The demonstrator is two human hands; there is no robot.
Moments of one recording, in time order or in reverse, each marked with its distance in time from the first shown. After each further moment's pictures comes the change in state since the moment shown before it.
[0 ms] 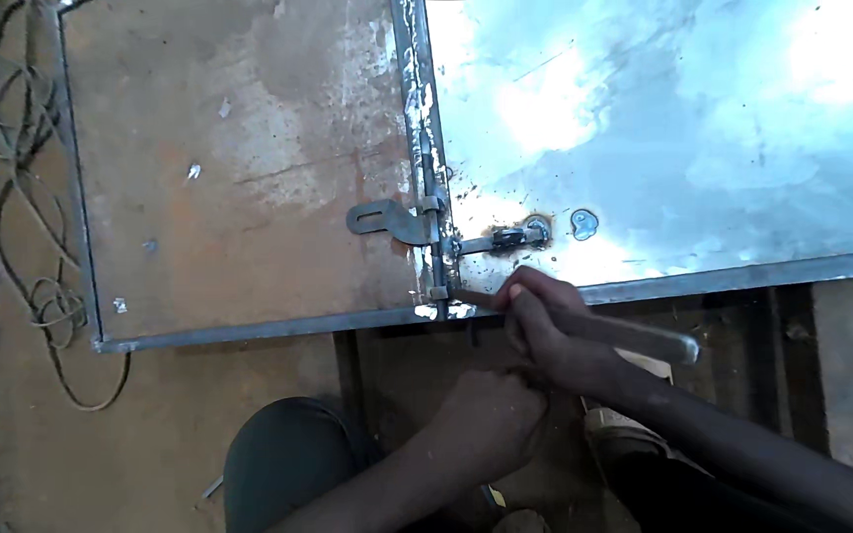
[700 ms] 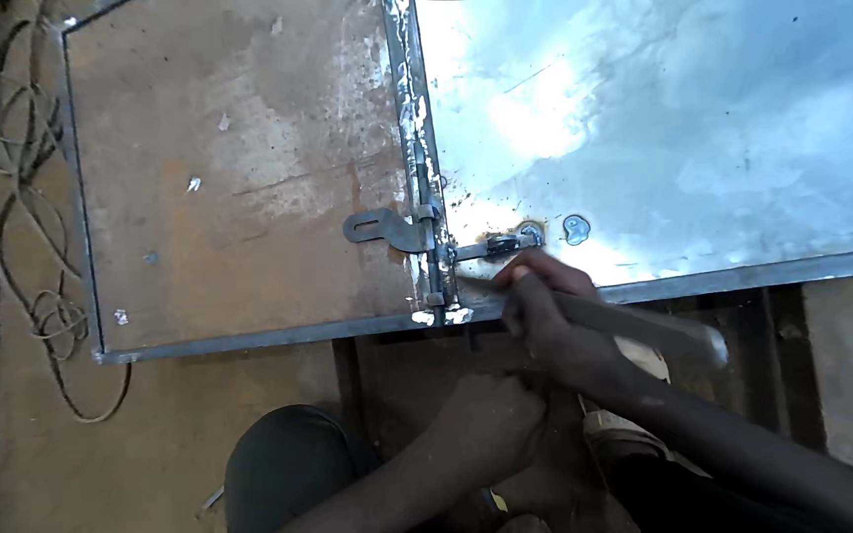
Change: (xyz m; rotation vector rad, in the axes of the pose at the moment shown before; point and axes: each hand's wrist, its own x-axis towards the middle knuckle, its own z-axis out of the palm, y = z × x) left_hand 0.004 0.001 0.001 0.010 0.001 0.005; right_hand 0.011 -0.014 0.000 -0.049 0.097 -0.011
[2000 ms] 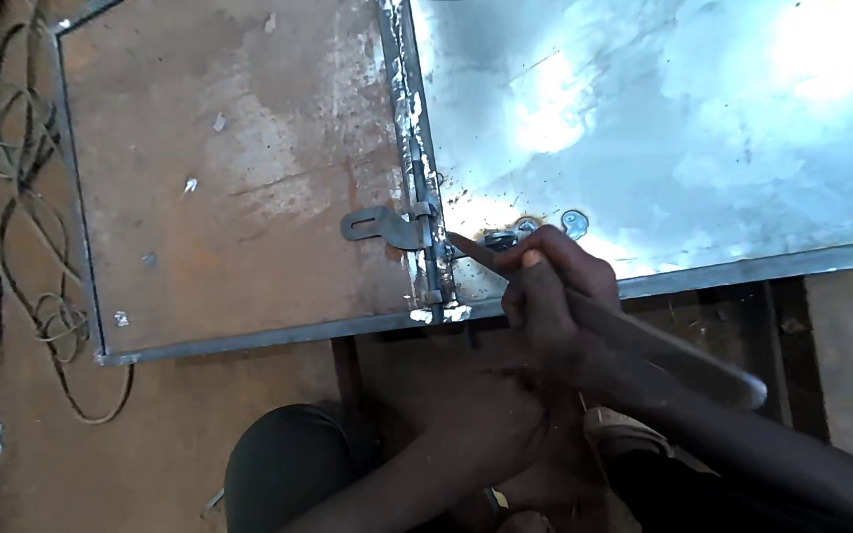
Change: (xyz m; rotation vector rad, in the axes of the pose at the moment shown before) left_hand -0.003 0.004 0.001 0.015 0.022 -0.001; right_hand -0.004 -0.019 0.001 -0.078 -0.029 -0.042
